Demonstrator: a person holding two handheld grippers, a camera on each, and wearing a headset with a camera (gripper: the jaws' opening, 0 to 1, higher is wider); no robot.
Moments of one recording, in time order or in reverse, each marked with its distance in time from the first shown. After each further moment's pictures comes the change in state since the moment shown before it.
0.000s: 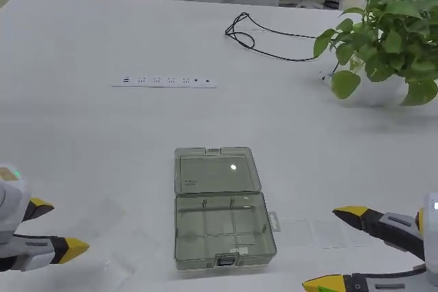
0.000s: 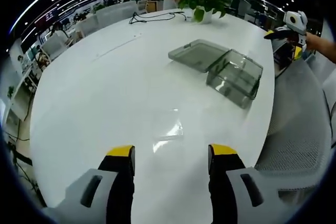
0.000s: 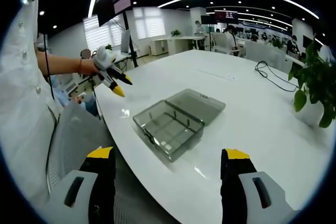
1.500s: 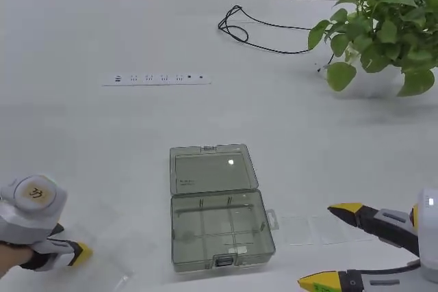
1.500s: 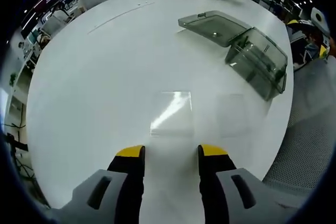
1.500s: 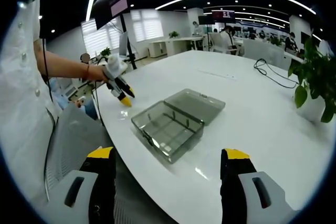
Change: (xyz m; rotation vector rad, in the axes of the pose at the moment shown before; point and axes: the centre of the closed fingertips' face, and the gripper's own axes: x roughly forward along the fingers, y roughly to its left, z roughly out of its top) left arm 0.041 0.006 -0.025 -0.079 0.214 0.045; right arm 0.007 -0.004 -0.002 0.028 -0.016 0.002
